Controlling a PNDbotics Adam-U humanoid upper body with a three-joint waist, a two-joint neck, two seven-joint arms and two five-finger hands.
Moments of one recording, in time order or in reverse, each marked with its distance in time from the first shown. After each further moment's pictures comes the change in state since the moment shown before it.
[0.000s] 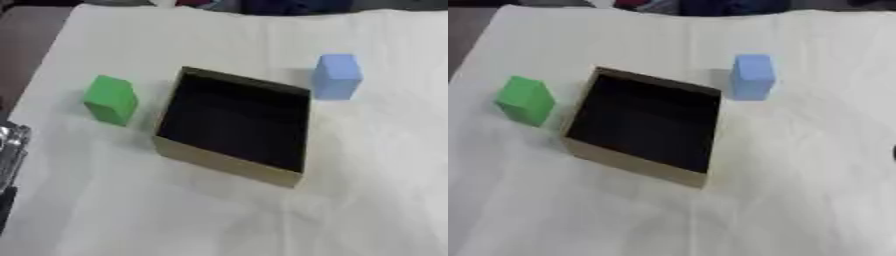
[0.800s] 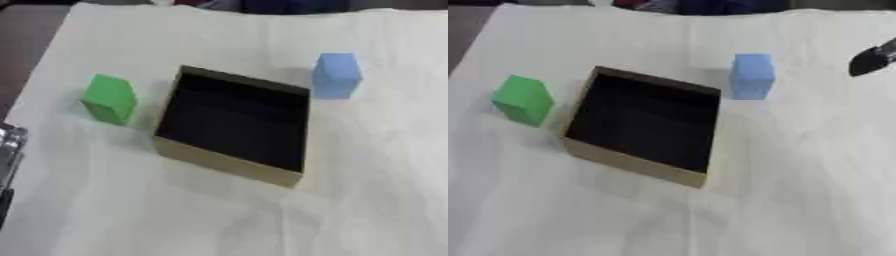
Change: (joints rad) left arm -0.003 0.000 -0.005 0.000 0.003 0.004 -0.004; right arm -0.283 0.201 0.088 0.398 0.065 -0.080 0.065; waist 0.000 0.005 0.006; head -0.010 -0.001
